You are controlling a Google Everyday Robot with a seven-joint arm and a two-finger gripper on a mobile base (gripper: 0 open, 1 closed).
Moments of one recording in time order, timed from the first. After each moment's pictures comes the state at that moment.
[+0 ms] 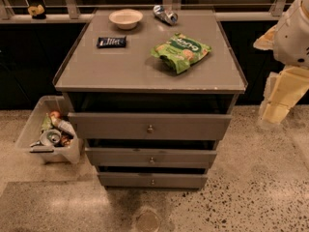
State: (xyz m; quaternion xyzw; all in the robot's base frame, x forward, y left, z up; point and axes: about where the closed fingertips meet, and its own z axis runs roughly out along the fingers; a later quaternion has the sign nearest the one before) arm 0.438 -0.217 0.976 -0.60 0.78 -0.03 0.16
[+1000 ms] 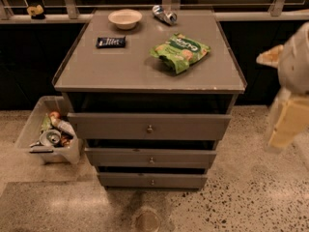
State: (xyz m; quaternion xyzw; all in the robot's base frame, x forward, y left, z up) arm 0.414 -0.218 0.956 -0.62 0.76 -0.06 0.17
